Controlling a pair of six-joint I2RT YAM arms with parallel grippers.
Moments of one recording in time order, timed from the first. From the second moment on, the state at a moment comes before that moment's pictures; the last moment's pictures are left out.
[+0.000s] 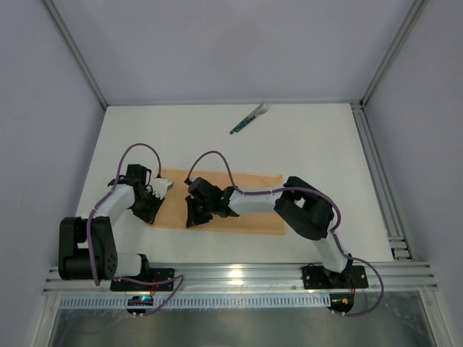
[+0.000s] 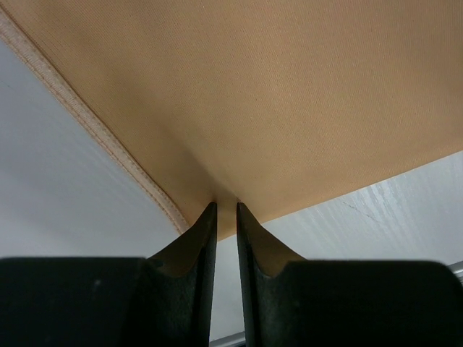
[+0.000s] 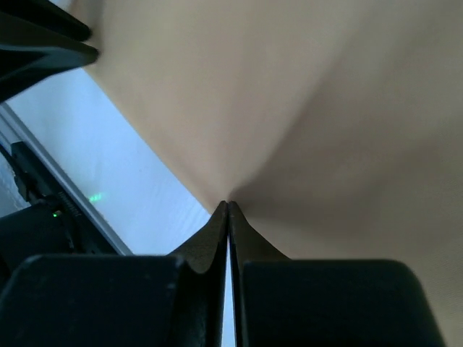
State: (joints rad) left arm 0.01 1.35 0.69 -0.73 0.15 0.56; right arm 1.08 2.07 1.34 -0.08 -0.20 0.75
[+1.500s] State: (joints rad) left arm 0.01 1.33 0.66 -0.70 0.13 0.58; right arm 0.74 1.21 0.35 -0.01 -0.02 1.07
